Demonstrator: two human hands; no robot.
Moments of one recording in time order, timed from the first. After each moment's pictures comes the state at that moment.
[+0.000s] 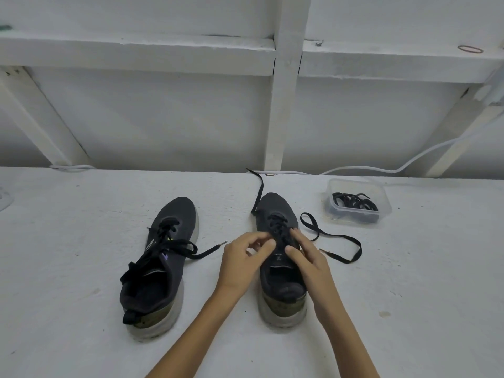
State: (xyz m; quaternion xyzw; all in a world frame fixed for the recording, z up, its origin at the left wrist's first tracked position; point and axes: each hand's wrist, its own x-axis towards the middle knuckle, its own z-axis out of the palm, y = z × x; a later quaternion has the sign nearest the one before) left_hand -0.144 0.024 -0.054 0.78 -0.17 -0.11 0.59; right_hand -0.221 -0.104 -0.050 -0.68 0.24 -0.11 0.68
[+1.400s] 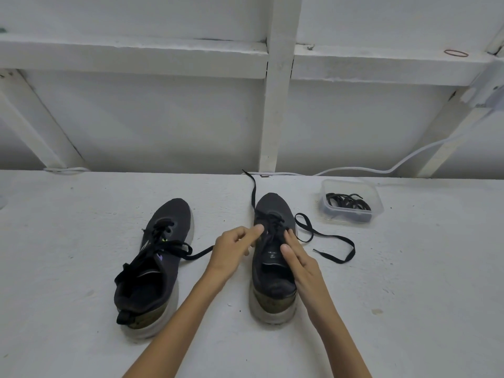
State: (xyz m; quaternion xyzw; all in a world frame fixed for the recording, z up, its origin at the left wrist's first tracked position) left_hand -0.121 0.024 -0.048 0.78 -0.10 -0.20 0.59; right_hand -0.228 -0.101 -0.052 -0.71 0.21 -0.08 0.67
